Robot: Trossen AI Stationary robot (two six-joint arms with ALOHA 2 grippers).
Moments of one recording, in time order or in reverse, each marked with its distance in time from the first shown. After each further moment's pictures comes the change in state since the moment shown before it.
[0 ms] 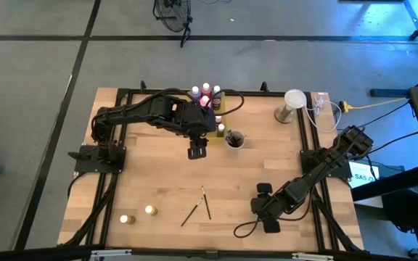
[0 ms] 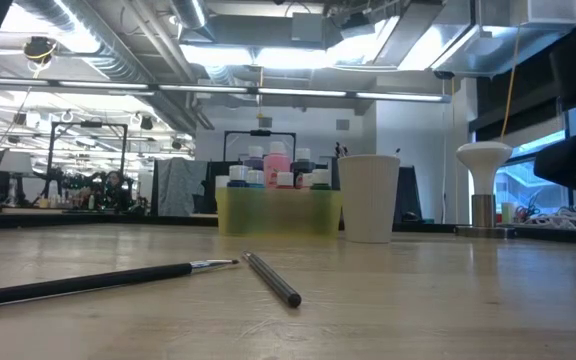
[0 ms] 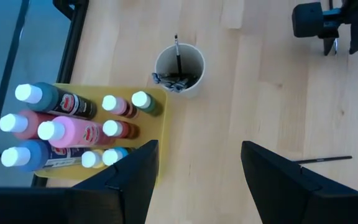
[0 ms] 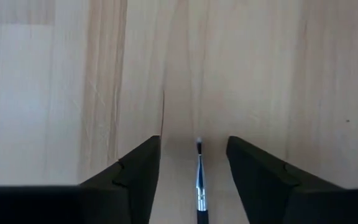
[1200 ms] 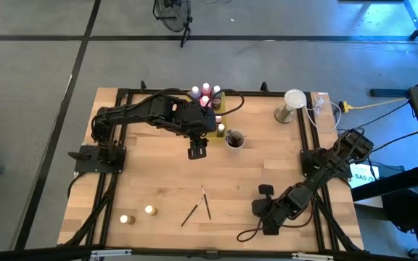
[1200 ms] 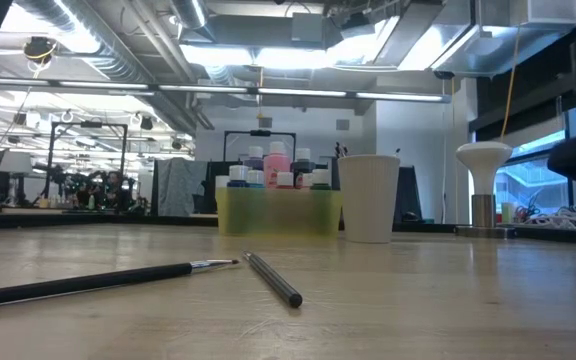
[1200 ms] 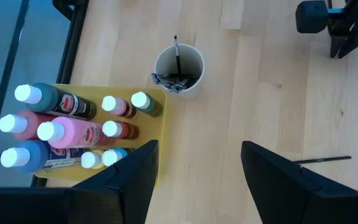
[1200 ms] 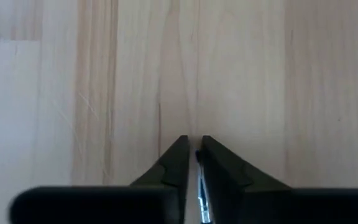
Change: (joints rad) left arm 0.000 0.000 0.000 0.002 0.001 0.000; right arm 0.097 0.052 0.004 0.008 0.114 0.109
